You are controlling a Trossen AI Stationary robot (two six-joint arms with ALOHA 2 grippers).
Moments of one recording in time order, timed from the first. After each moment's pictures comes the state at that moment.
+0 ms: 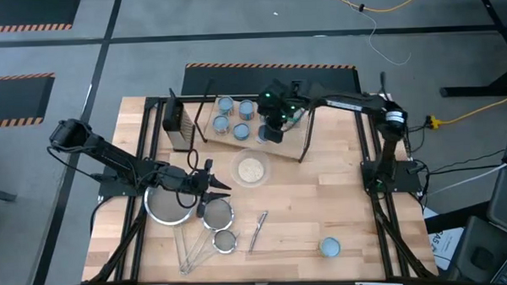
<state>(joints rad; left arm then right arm) -0.33 1.16 0.37 0.58 -0.22 -0.10 -0.39 1.87 1.67 -0.90 -0.15 -0.12</state>
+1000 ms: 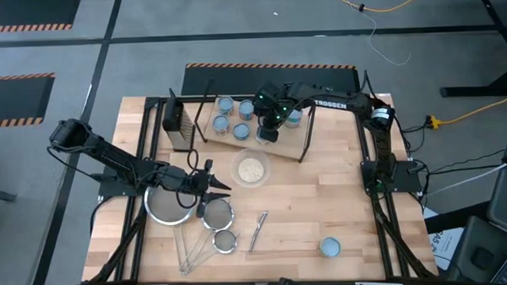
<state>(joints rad) -0.33 1.16 0.37 0.58 -0.22 -0.10 -0.44 2.00 1.66 -0.85 -0.12 -0.14</state>
